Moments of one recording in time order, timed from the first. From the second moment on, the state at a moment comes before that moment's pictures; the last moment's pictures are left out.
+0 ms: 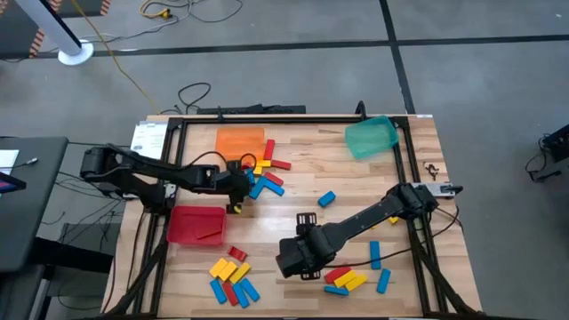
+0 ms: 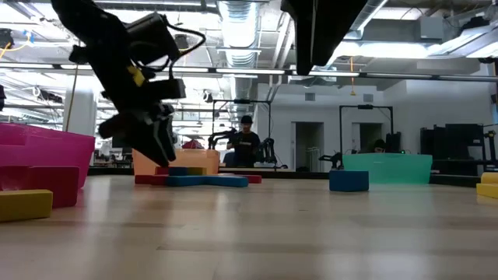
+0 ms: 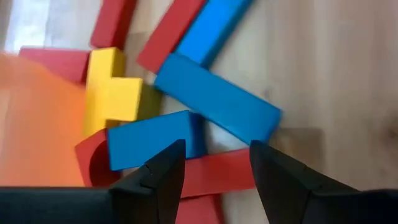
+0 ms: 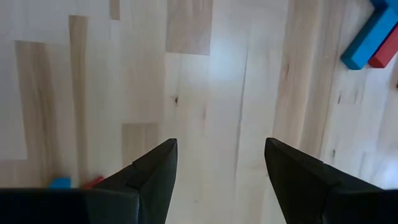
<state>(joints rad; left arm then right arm) 0.09 1.39 0.64 -0.19 -0.27 0.21 0.46 2.19 2.11 -1.38 0.27 0.39</state>
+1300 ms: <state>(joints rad) 0.06 1.46 0.84 -0.53 -0.29 0.65 0.56 2.20 2.11 -1.41 0.33 0.58</state>
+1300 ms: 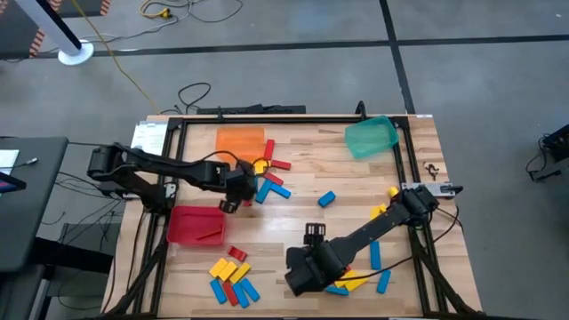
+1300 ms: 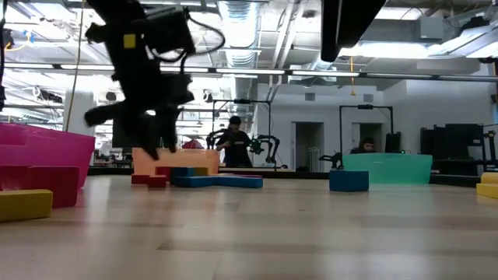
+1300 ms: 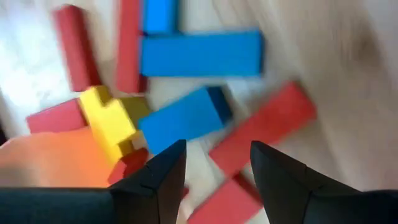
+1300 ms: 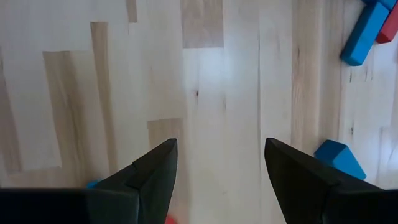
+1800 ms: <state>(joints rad) 0.04 1.48 0.79 -0.35 -0.40 1.08 0.62 2.20 2.11 -1.38 0.42 0.69</state>
